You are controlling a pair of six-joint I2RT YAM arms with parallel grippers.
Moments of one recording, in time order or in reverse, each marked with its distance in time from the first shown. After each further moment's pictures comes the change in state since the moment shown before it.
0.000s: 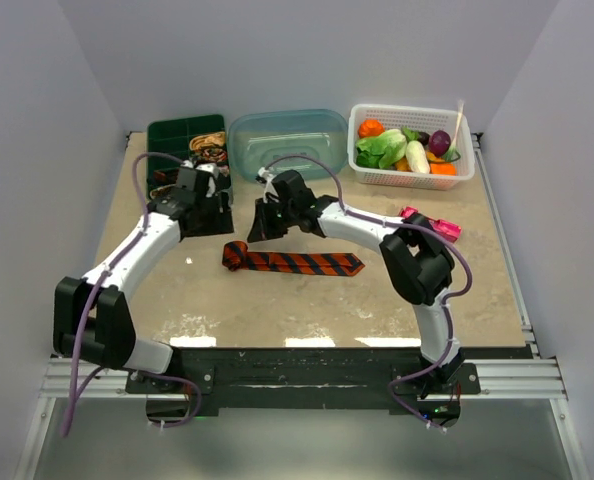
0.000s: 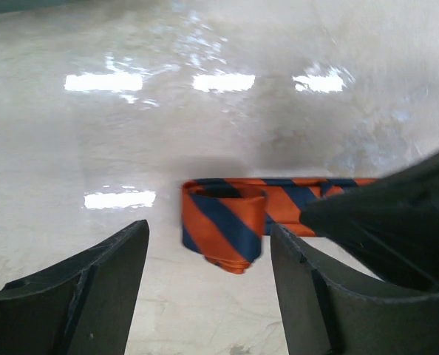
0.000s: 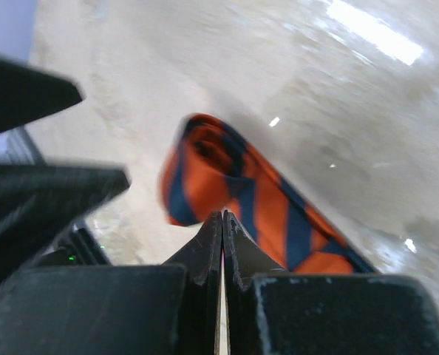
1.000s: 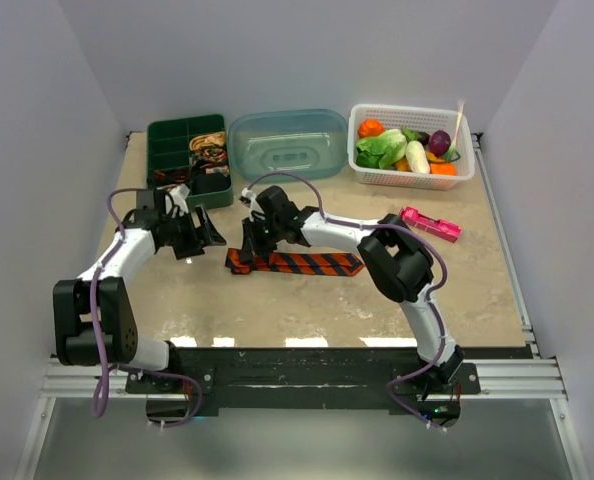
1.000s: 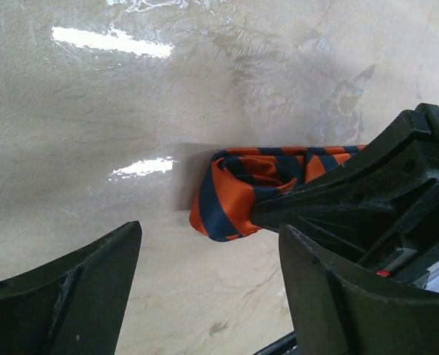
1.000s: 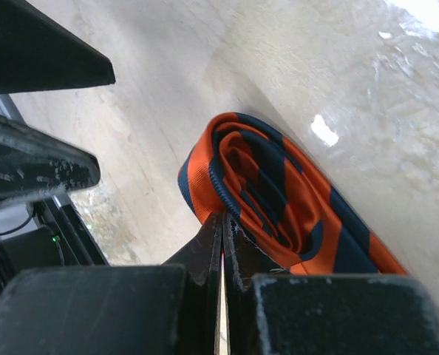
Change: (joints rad) left arm 0.370 -0.020 -0.241 0.166 0.558 -0.002; right arm 0.069 0.131 0.079 -0.022 -0.047 -0.031
